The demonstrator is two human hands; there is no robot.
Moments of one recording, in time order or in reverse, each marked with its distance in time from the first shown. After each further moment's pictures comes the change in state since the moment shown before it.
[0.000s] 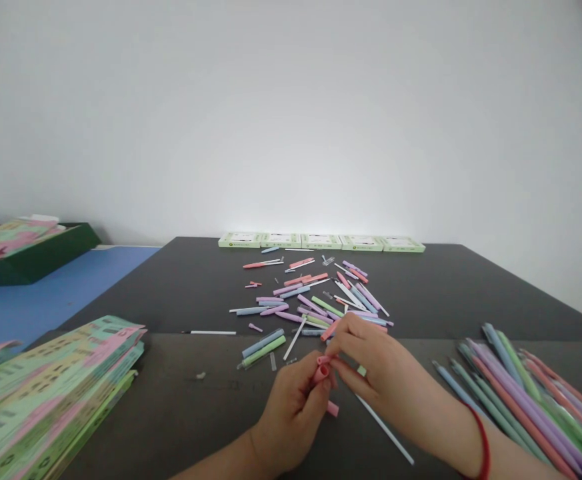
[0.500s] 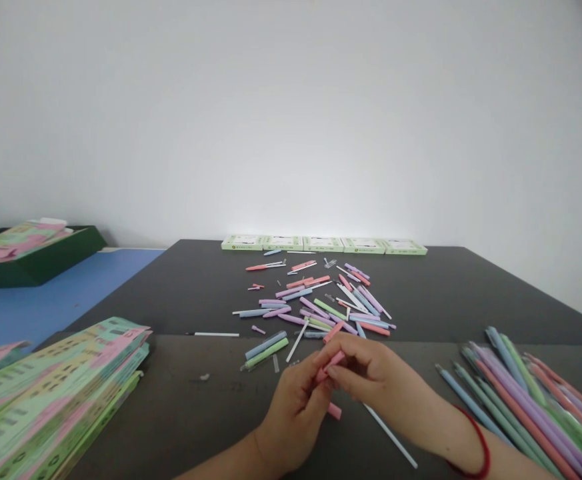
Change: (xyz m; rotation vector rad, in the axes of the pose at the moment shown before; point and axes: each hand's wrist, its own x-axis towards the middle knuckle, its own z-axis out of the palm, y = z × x) left_hand 0.002 -0.004 0.001 -0.122 -0.033 -0.081; right_hand 0.001 -0.005 0.009 0.477 -0.103 0.223
